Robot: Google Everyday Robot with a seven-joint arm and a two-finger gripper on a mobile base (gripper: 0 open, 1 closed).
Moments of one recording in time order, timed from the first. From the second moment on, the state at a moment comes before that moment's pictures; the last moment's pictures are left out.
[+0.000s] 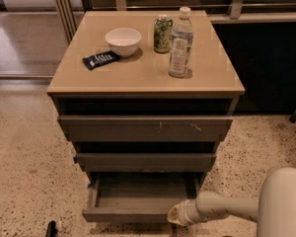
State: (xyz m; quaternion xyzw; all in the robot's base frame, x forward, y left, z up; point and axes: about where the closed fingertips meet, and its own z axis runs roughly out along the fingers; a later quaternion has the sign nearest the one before) arm 0.456 -0.107 0.207 -0.64 0.71 0.17 0.24
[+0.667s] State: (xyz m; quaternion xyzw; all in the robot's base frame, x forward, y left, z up) arm 0.471 -0.100 0.193 -0.64 0.70 0.15 0.27
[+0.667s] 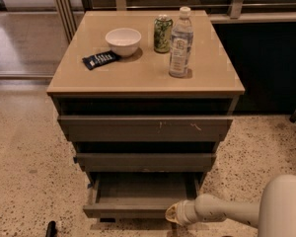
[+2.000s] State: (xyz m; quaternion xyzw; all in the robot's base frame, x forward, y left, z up) arm 0.547 -0.109 0.162 -0.61 0.69 0.11 0.37
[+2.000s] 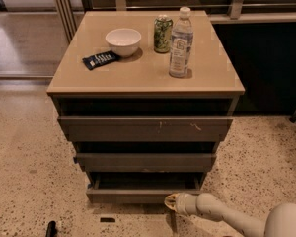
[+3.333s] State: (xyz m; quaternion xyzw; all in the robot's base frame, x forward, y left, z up) arm 0.619 -0.086 0.177 -0.61 0.68 0.09 0.39
